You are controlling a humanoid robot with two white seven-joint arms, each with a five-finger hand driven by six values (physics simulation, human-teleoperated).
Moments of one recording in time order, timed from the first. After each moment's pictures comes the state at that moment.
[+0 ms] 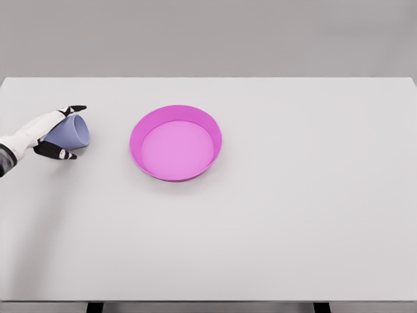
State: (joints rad) left arm -0.31 0.57 -0.11 -1.30 -0.41 -0.17 -0.47; right arm 0.01 0.00 -0.07 -0.01 0.08 -0.06 0.07
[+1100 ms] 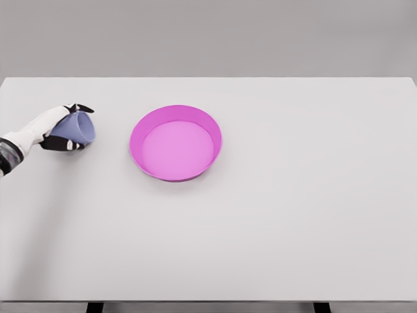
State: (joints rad) left arm -0.33 0.53 -0.10 -1.31 -0.38 -0.14 -0.46; right arm 0.01 0.00 -0.07 -0.01 0.08 -0.06 0.07
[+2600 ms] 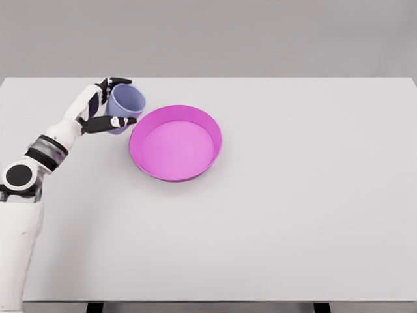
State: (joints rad) left arm -0.34 0.26 -0.01 -1.33 0.04 -0.13 -0.46; right arm 0.01 0.00 -0.07 -0.01 0.08 -0.06 0.07
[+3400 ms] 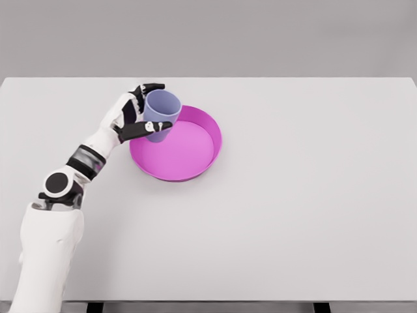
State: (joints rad) left arm -0.31 0.09 -0.03 -1.35 0.15 -0.06 -0.47; right arm 0.01 0.00 -0.07 -0.01 0.08 -0.06 0.07
